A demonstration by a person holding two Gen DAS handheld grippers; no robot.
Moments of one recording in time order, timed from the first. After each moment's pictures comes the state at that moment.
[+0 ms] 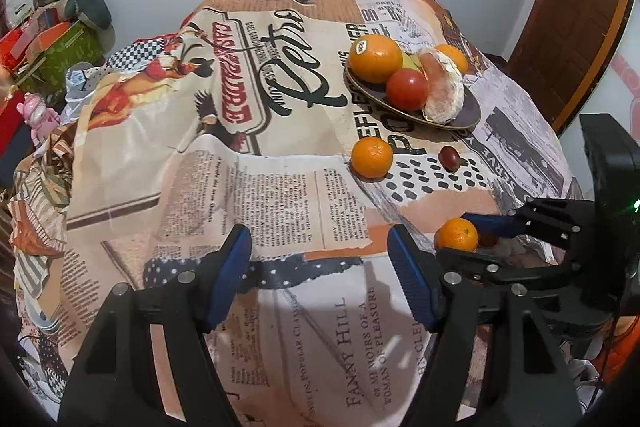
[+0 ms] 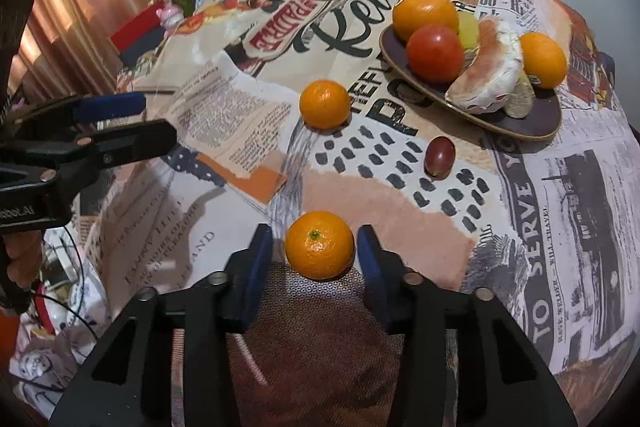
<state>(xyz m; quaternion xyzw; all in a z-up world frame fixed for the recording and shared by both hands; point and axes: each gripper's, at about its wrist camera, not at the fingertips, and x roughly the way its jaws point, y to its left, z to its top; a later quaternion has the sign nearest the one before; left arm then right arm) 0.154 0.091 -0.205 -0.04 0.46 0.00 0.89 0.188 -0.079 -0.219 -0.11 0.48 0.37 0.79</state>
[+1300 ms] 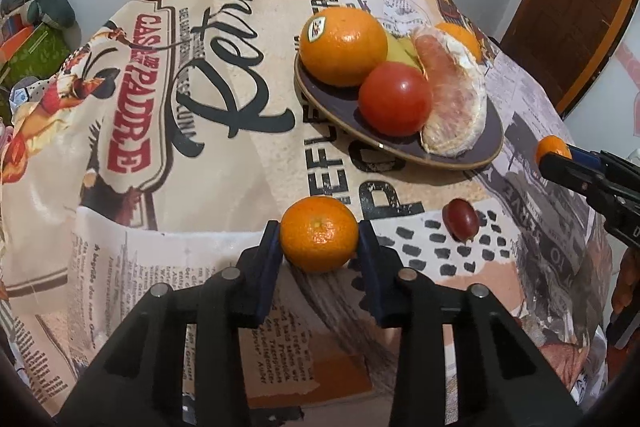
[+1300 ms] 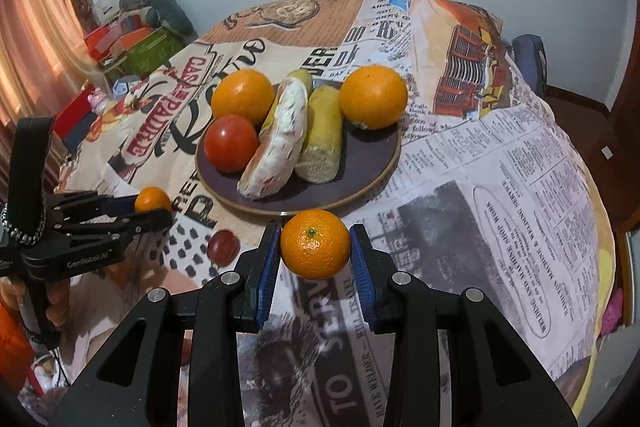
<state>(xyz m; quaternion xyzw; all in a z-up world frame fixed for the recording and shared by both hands) 0.263 0.053 -0.249 -0.03 0.49 -0.03 0.87 0.276 -0.177 -0.188 -0.03 0.43 0.27 0.86</state>
